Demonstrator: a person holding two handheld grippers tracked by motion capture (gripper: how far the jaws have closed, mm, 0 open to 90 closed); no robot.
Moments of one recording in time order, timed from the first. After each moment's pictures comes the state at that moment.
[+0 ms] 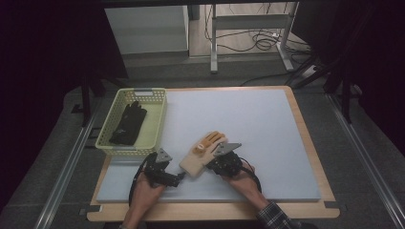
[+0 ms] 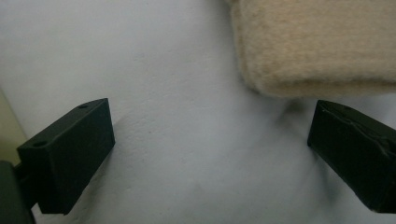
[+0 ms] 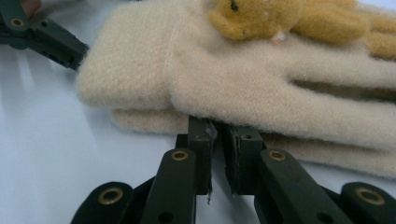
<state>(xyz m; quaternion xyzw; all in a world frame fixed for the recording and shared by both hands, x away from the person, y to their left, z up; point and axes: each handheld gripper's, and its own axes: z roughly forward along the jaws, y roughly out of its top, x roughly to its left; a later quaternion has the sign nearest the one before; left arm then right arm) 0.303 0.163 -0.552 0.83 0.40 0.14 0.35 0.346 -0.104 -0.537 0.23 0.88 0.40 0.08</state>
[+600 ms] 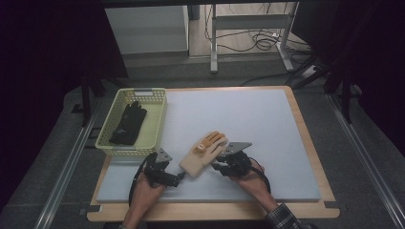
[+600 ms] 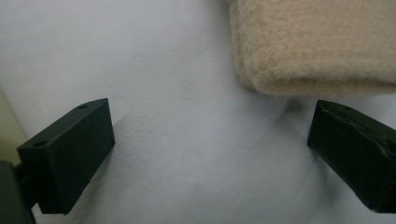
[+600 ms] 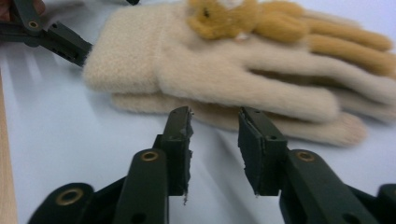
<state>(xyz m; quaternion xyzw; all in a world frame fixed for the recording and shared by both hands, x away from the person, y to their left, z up) 0.303 0.163 -0.552 0.83 0.40 0.14 0.35 0.340 -0.131 -0.519 0.24 0.88 0.40 0.10</state>
